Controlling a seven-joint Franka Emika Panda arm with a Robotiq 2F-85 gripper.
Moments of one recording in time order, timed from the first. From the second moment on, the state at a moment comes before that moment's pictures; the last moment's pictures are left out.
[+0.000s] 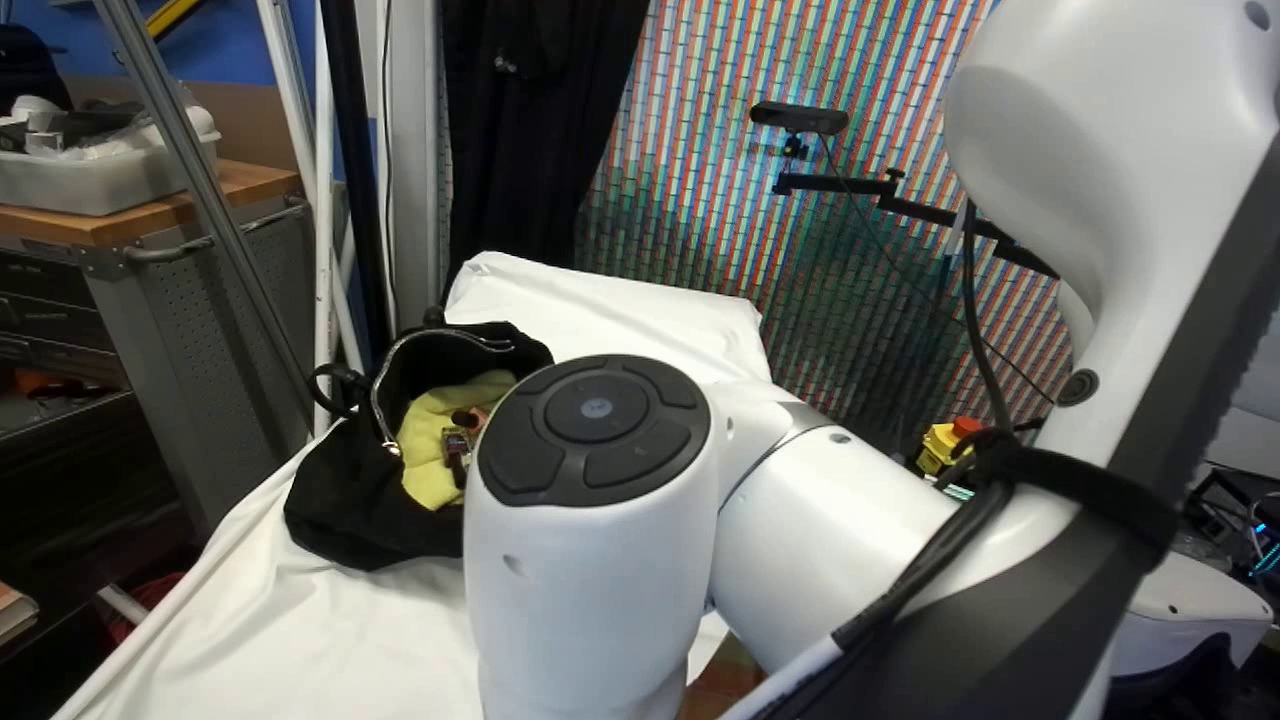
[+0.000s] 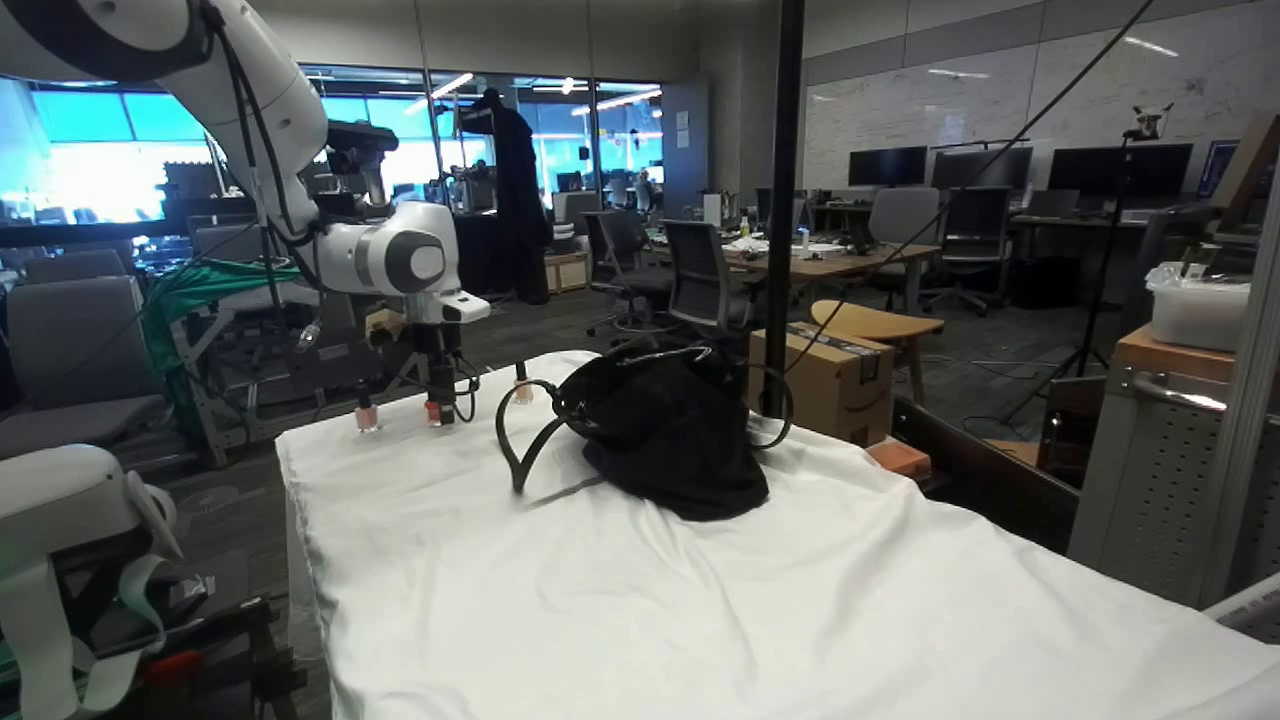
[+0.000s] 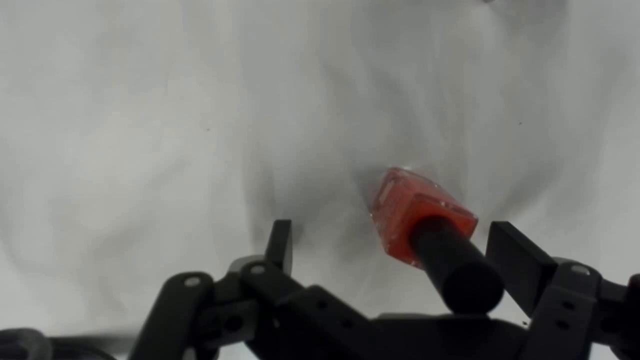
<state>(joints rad) 0.50 0.58 0.19 -1.86 -0.11 2.40 0.86</state>
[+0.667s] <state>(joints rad) 0.51 0.58 0.20 -1.86 -0.11 2.40 0.87</state>
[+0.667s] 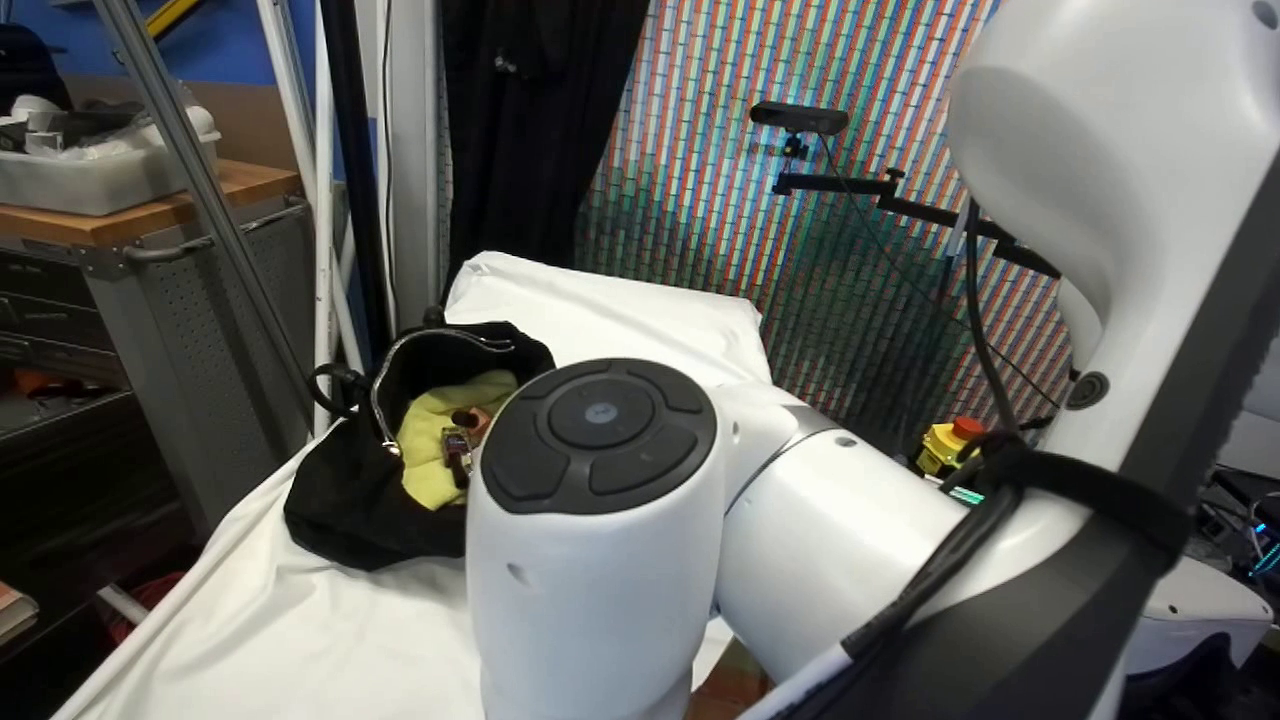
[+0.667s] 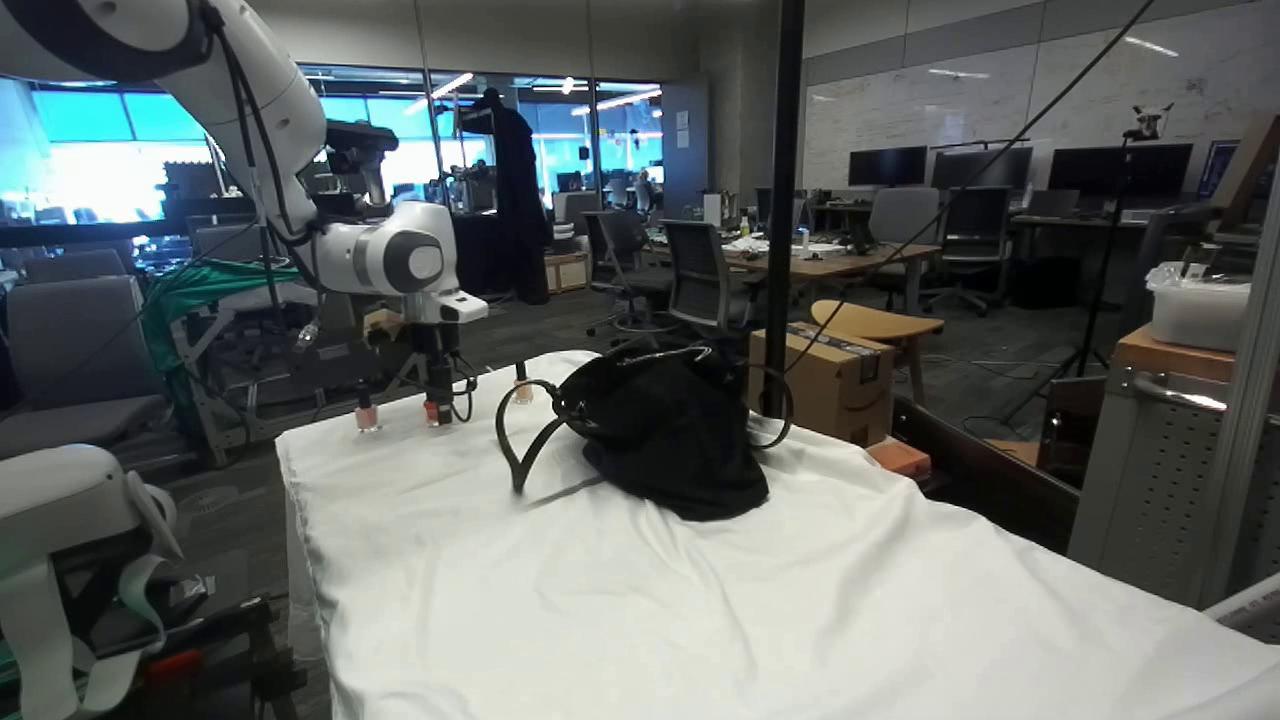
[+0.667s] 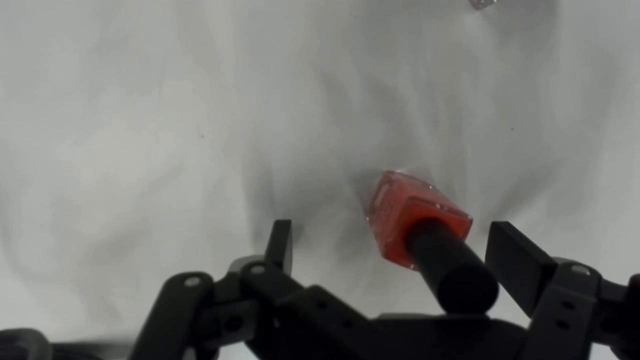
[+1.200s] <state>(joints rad) 0.52 0.57 0.20 -1.86 -0.11 2.40 0.88</state>
